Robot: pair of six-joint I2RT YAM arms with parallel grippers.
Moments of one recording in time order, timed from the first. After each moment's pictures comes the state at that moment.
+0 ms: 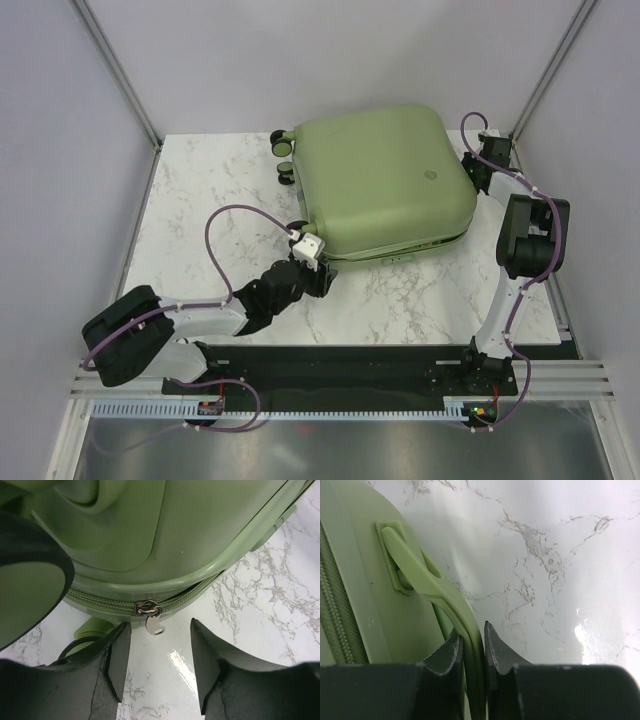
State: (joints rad) left arm -0.94 1.33 0.42 0.62 -0.24 -0.24; right arm -0.16 2.10 1.51 -0.19 -0.23 0.31
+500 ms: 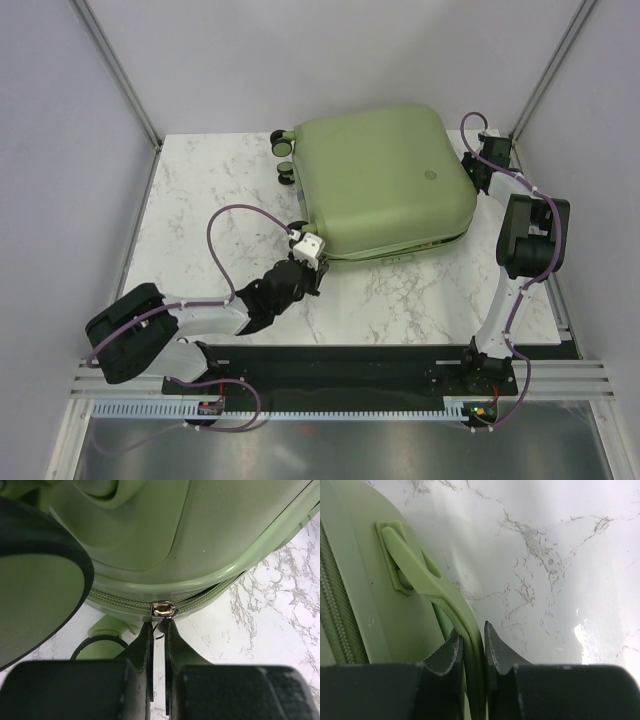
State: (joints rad) left arm -0.94 1.36 0.43 0.62 -0.31 -0.21; right arm -0.16 2.10 1.51 -0.19 -0.23 0.31
